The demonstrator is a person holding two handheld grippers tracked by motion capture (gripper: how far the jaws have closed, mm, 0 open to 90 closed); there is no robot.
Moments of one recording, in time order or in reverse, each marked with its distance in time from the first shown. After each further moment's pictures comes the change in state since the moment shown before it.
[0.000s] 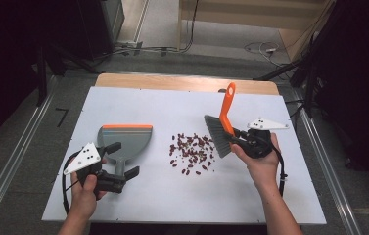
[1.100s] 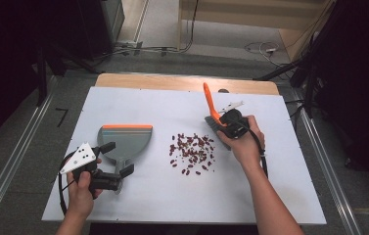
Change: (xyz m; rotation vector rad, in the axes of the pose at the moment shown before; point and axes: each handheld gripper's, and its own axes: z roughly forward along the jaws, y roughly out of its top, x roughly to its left) left arm 0.012 -0.008 -0.002 -0.004 0.032 -0.011; right arm -0.004 0.032 0.089 0.391 -0.287 -0.200
